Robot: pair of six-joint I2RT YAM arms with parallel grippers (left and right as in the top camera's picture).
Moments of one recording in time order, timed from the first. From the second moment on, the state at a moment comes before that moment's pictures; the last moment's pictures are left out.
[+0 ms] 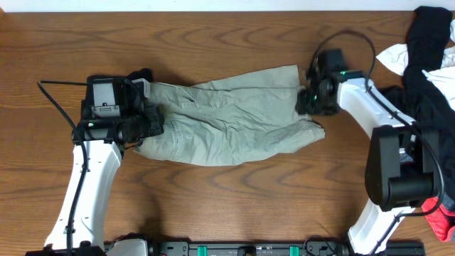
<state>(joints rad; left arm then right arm) 0.05 1.34 0.97 -0.69 0.32 -0.16 0.13 1.95 1.33 -0.68 -0.14 0.14</state>
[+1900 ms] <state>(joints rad) 0.05 1.34 0.97 -0.68 0.30 -0.16 0.12 1.77 1.49 -0.33 -0.26 0.10</state>
